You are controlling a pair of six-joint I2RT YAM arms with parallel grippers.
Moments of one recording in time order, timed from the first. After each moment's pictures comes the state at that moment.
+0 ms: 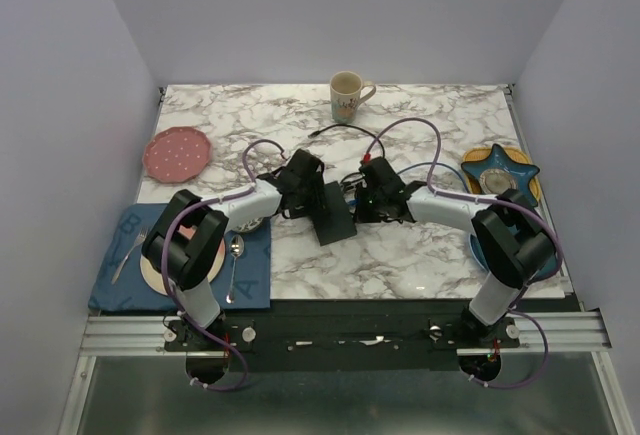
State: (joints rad) left arm -0.62 1.72 1.01 -0.26 0.03 -0.80; right arm 0.65 1.71 0.95 -0.18 -0.04 0.56
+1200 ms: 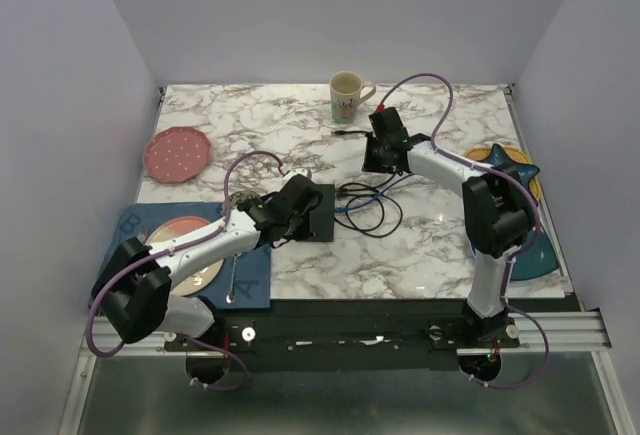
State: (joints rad) left arm -0.79 1.35 0.86 -0.46 -0.18 -0.70; right arm 0.49 1.90 1.36 -0.32 0.04 0.49
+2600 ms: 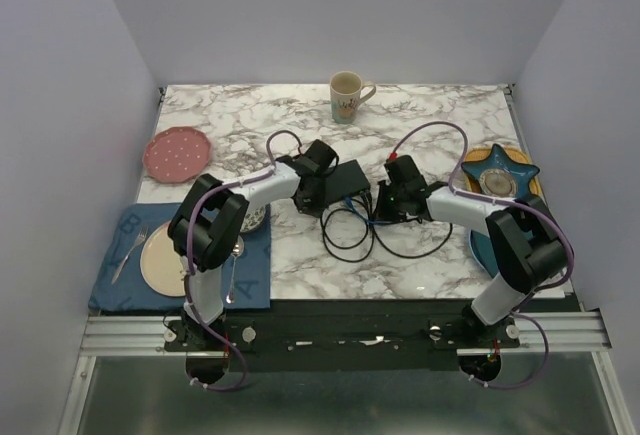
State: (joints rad) left arm -0.66 1.87 1.23 -0.55 0.00 -0.65; right arm 0.51 1.65 0.86 -0.18 -0.07 0.56
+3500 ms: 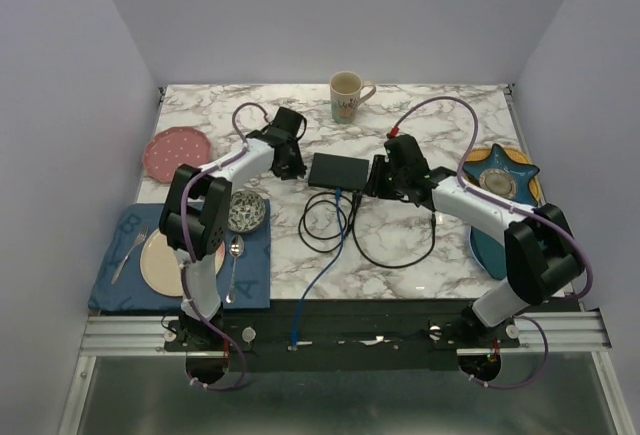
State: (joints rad) left arm -0.41 1.97 1.48 -0.54 -0.02 -0.62; right arm 0.54 1.58 1.00 -0.24 0.01 0.55
